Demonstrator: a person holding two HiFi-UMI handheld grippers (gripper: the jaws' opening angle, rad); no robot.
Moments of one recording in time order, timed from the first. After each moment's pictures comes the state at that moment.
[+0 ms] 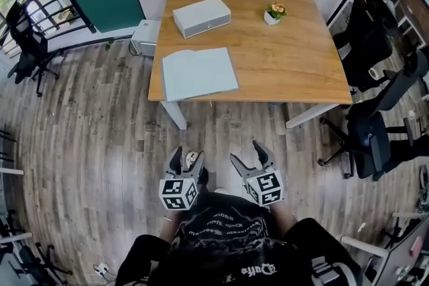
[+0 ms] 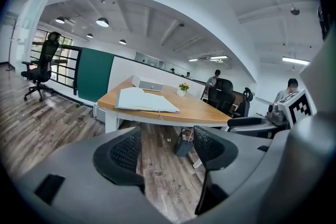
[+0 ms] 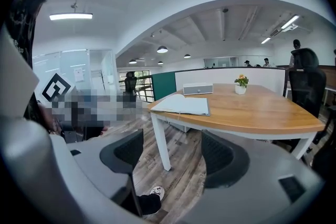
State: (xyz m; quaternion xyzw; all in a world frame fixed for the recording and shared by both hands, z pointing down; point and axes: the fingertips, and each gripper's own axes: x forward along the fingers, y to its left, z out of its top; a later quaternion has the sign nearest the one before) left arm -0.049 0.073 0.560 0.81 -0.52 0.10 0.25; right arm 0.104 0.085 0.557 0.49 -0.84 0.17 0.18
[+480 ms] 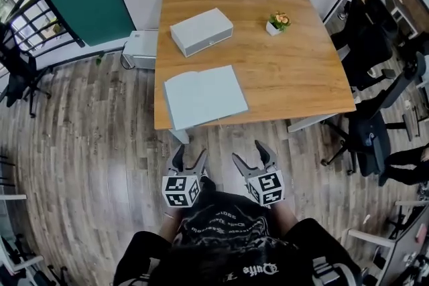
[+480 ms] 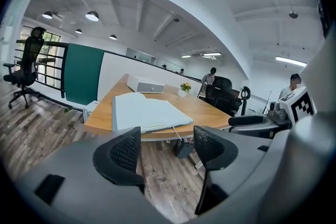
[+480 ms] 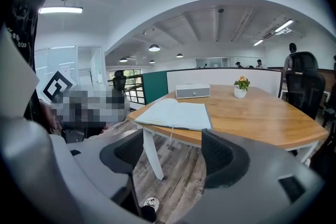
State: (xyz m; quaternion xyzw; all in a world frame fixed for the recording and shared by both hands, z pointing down) left arm -0.080 -0.055 0.562 0.84 -0.47 0.12 0.25; right arm 0.068 -0.024 0.555 0.53 -0.81 0.17 0.18
